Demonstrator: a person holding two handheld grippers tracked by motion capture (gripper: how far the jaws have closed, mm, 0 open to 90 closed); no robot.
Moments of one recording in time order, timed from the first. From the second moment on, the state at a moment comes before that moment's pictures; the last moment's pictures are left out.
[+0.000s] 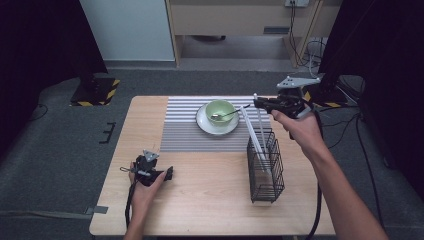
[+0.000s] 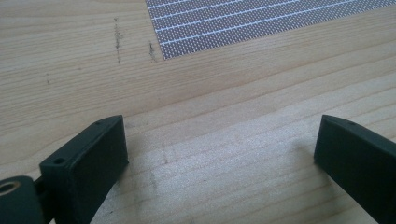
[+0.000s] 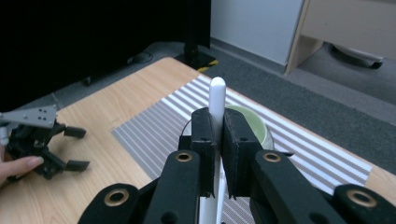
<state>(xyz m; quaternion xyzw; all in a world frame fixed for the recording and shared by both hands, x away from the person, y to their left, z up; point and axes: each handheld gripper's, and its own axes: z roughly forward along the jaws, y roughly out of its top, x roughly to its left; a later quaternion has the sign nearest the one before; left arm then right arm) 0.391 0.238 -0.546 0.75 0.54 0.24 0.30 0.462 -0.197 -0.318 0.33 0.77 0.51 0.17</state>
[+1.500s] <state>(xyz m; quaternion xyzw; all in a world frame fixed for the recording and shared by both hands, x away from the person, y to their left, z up) 0.379 0.198 -0.488 0.74 0.44 0.23 0.45 0.474 -0.195 -0.261 0.31 0.67 0.66 0.16</state>
